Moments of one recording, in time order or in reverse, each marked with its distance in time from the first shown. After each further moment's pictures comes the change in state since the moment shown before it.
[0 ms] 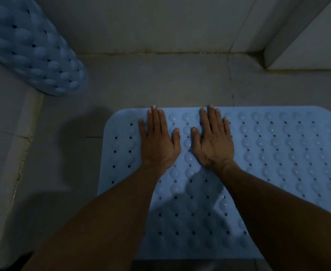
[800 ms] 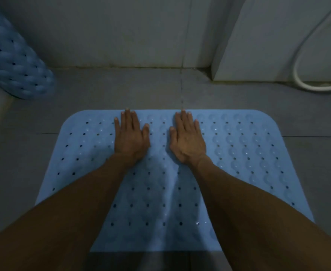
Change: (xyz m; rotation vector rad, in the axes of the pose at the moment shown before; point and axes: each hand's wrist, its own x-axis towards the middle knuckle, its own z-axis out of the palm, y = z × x) left_hand -0.004 0.073 0.009 0.042 0.082 -0.049; right_hand -0.018 0.080 -0.043 0.163 -0.026 -0.133
